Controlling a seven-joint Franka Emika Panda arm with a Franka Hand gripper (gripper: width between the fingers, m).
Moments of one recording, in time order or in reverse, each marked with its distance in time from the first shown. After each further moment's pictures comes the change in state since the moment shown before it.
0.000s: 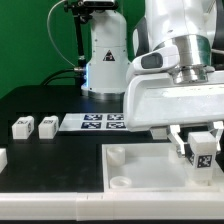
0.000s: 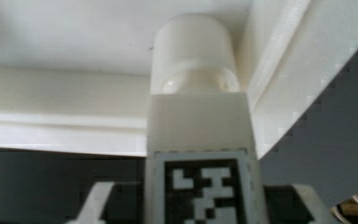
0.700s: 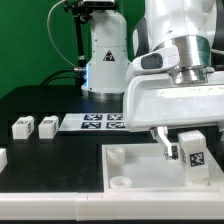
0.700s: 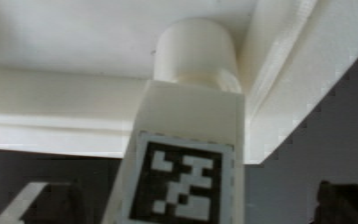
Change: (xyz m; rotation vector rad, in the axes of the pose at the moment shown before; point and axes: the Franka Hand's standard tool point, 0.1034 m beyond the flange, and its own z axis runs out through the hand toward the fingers) arm 0.000 0.000 0.000 0.000 -0.001 -0.006
